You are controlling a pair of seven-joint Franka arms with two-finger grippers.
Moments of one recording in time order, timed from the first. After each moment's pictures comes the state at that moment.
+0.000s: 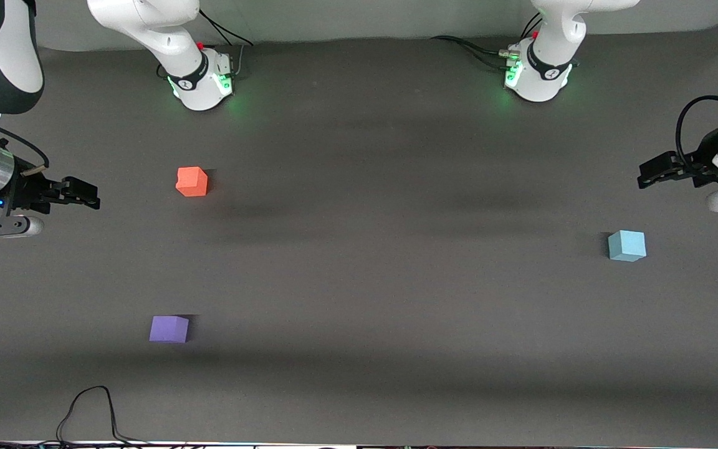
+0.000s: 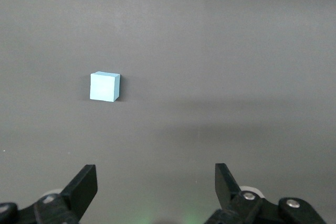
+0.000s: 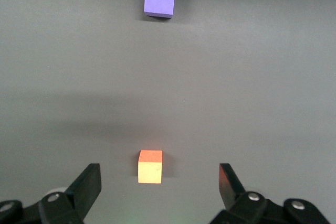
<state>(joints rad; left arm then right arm) -0.03 0.01 0.03 -1.65 -0.01 1.58 -0.01 0.06 0.07 -0.06 -1.65 -0.04 1.62 -0.06</state>
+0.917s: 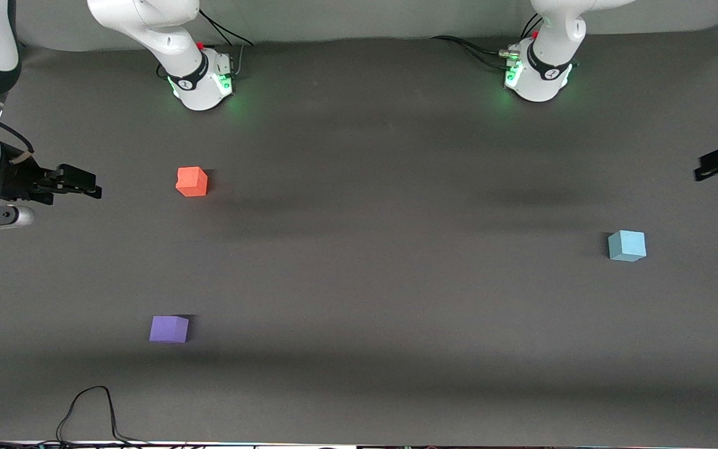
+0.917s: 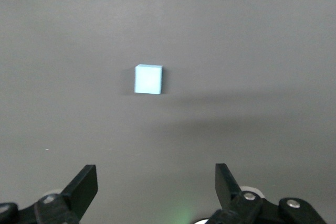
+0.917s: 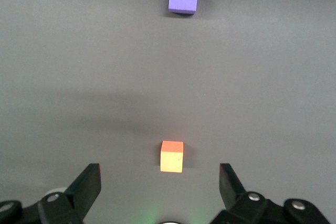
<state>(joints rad) 0.16 0.01 0.06 -1.69 0.03 1.59 0.28 0.06 0.08 -0.06 -1.56 0.05 1.53 -0.06</state>
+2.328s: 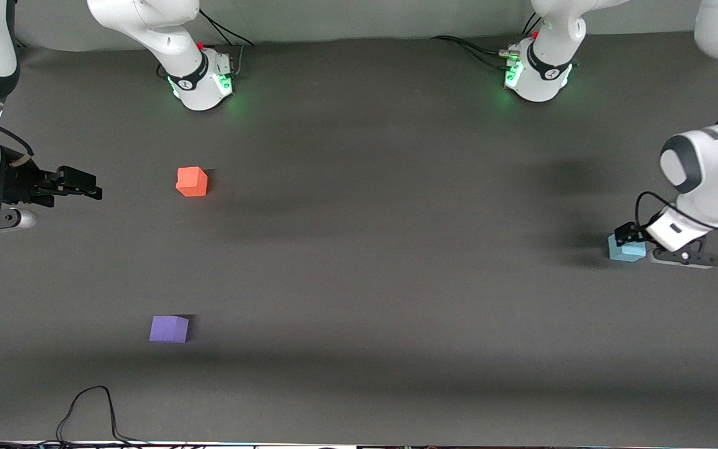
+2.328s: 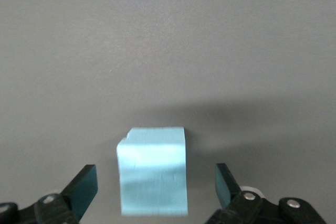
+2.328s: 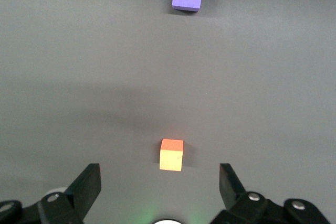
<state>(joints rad) 0.20 0.35 0.04 -2.19 0.03 2.61 0.37 0.06 0.10 -0.07 -1.55 0.05 1.51 -0.09</state>
